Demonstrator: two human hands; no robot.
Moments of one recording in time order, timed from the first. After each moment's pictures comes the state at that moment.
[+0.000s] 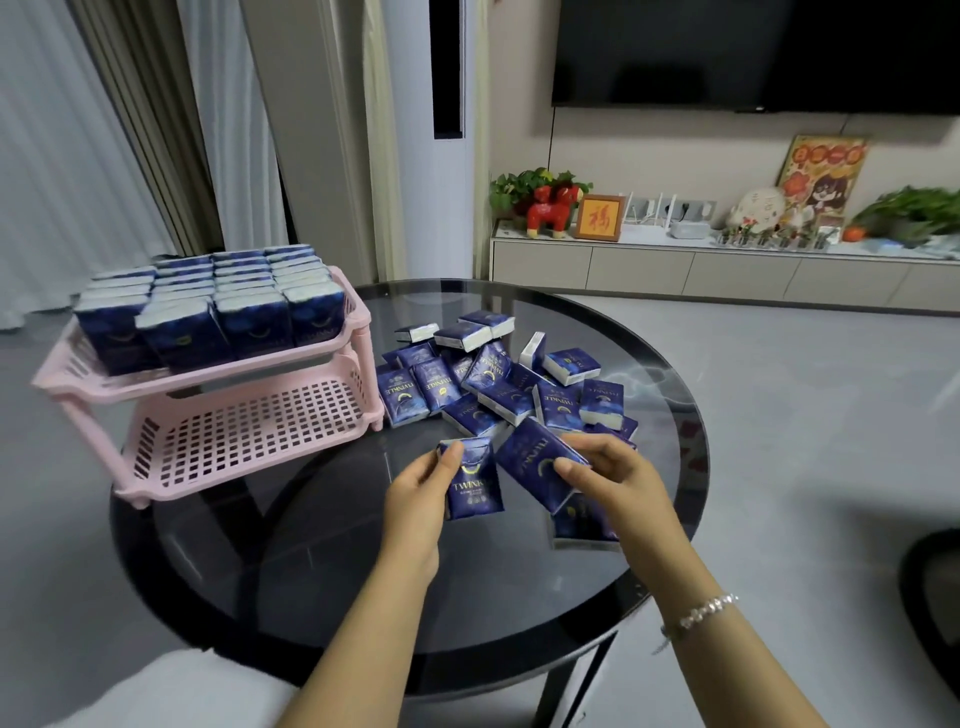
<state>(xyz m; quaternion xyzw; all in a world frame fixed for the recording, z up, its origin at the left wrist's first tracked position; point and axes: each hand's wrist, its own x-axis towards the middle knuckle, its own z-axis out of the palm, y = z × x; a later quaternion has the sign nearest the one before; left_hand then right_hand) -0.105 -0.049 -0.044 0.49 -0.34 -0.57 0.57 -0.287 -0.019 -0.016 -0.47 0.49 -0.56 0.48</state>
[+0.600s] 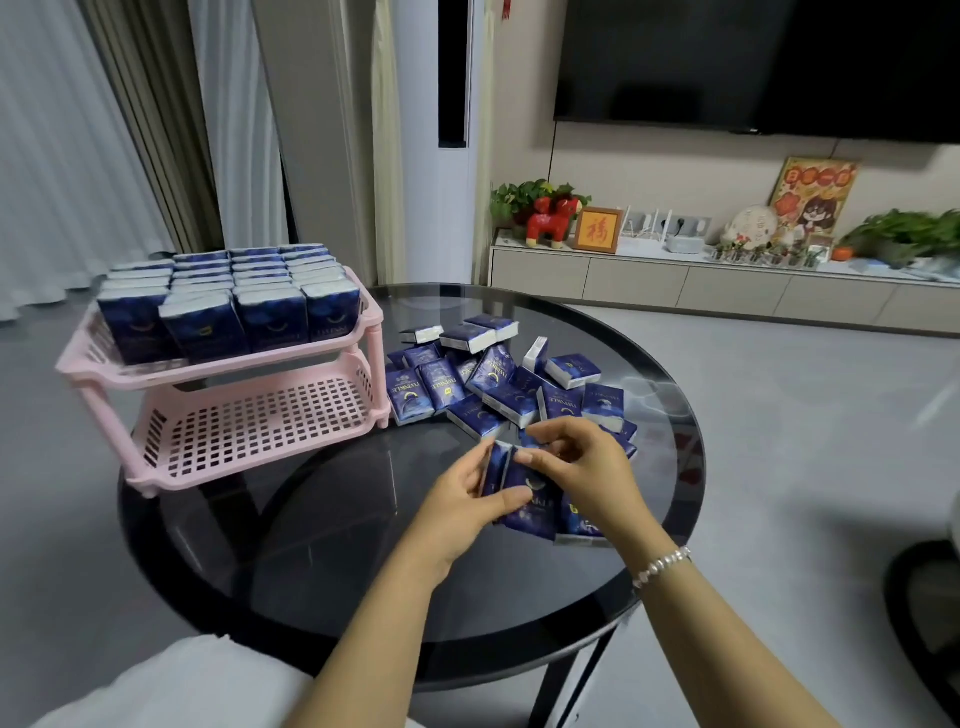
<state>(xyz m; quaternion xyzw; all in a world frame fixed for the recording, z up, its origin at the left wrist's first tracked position) -0.107 -0.037 -0.038 0.44 -0.50 -0.61 0.43 -0.264 -0.039 -0.006 -0.63 0.58 -0.46 0.26</state>
